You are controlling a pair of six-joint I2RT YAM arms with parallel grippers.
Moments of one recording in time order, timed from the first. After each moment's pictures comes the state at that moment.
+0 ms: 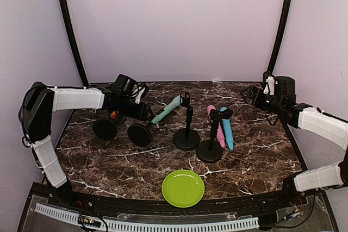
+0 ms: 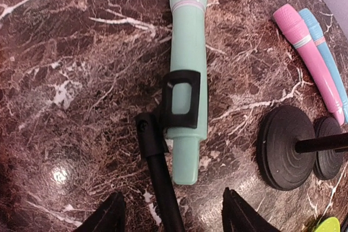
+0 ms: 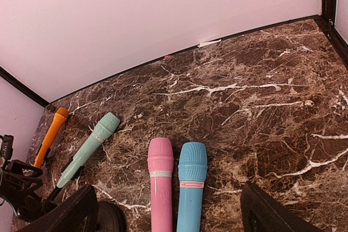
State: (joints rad) left arm -0.53 1.78 1.21 -0.28 0.17 -0.19; right arm 0.24 1.17 0.73 0.02 -0.13 0.48
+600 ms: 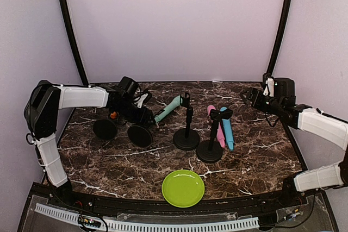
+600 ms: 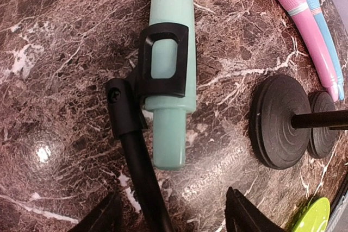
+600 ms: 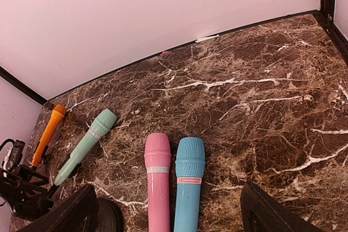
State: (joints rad) left arm -0.53 1.86 1.28 -0.43 0.28 -0.18; right arm 0.24 1.17 0.72 0.02 -0.13 0.48
